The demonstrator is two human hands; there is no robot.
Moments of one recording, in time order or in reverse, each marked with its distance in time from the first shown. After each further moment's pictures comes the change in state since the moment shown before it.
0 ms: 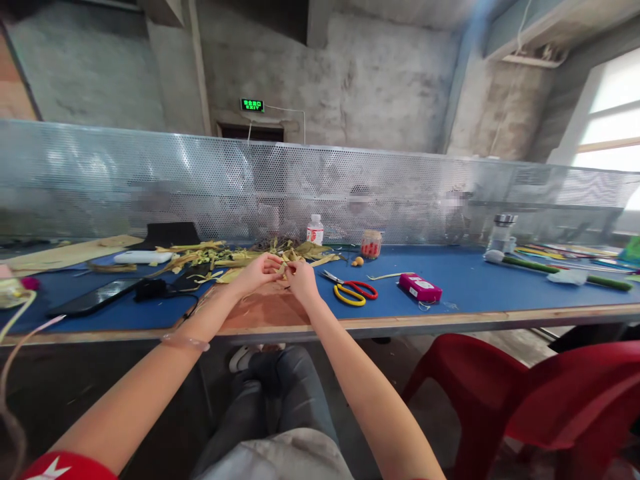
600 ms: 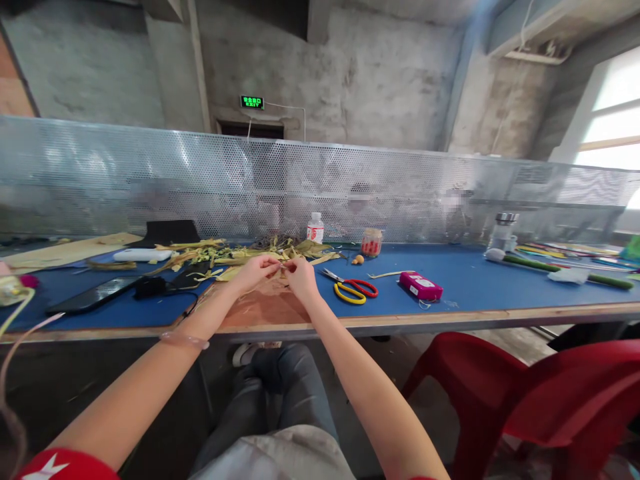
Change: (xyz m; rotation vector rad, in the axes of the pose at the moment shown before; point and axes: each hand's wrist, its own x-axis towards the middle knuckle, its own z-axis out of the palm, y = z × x) left_hand 0.001 0.005 -0.001 0.145 0.023 -0.025; right_hand -0.002 0.000 0.000 0.027 0.028 0.047
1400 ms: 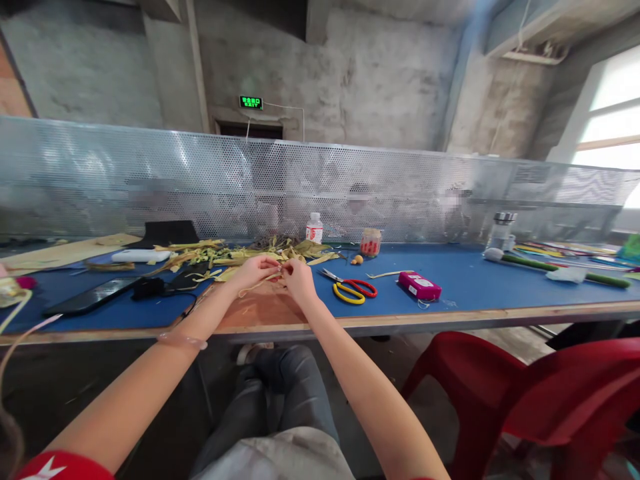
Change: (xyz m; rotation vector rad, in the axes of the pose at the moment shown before) left_hand 0.003 -0.007 -0.001 -0.168 -0.005 -0.100; right_hand -0.005 -0.002 0.001 -0.030 -0.005 -0.079
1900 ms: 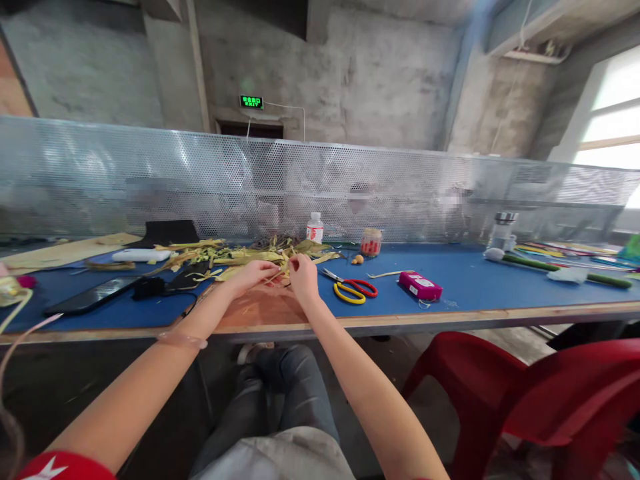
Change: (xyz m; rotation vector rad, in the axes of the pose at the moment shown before) left_hand -0.013 0.015 0.001 0.099 -0.108 -0.117; right_hand 0.001 0.002 -0.004 0.009 0.167 -0.019
